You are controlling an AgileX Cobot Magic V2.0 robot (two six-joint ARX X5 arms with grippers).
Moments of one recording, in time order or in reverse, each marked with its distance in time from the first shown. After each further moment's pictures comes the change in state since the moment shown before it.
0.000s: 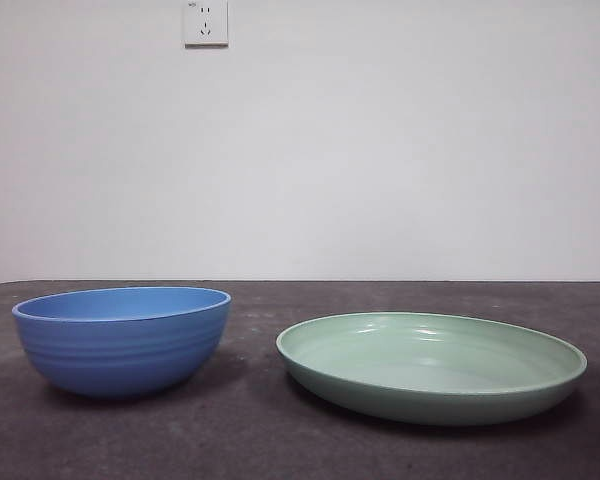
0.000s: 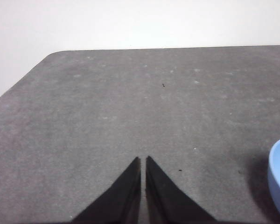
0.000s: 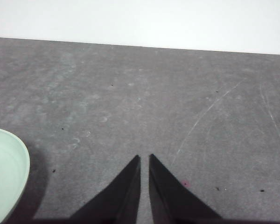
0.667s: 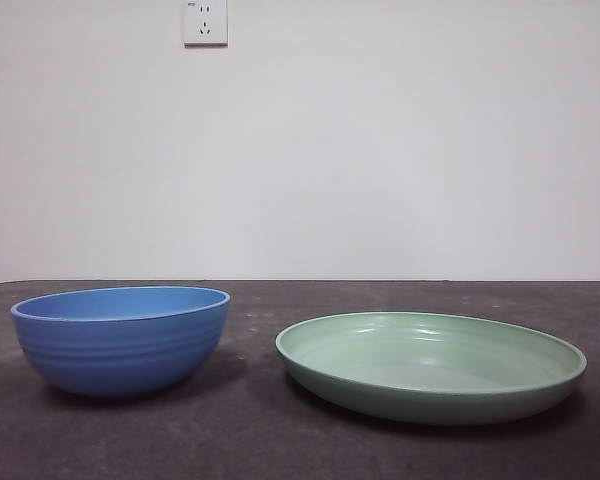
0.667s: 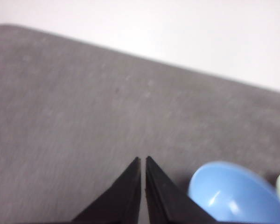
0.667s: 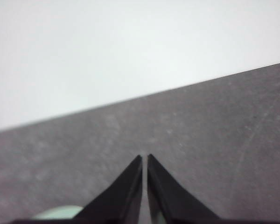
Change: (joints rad) left arm -0.009 0.015 0.111 -0.071 0.157 -0.284; right arm 0.000 0.001 0.176 -0.011 -0.082 0.359
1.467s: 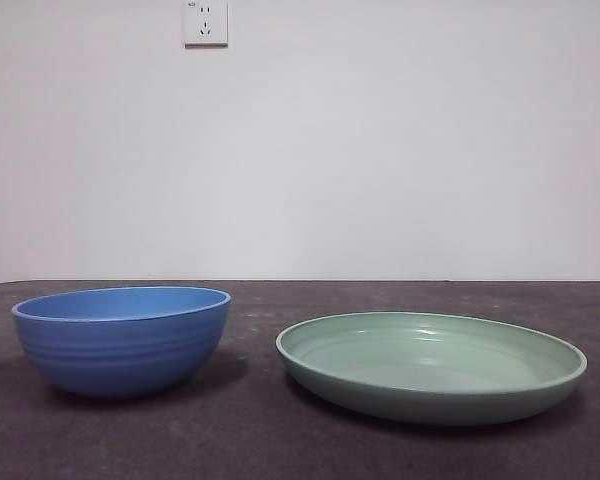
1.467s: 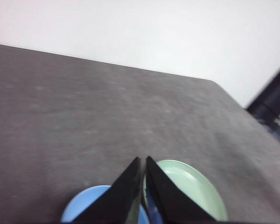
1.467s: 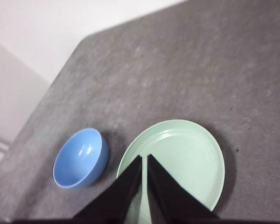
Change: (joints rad) left arm -0.020 0.513 0.607 -0.200 0.413 -0.016; right arm 0.000 0.546 0.555 -0.493 -0.483 -0.012
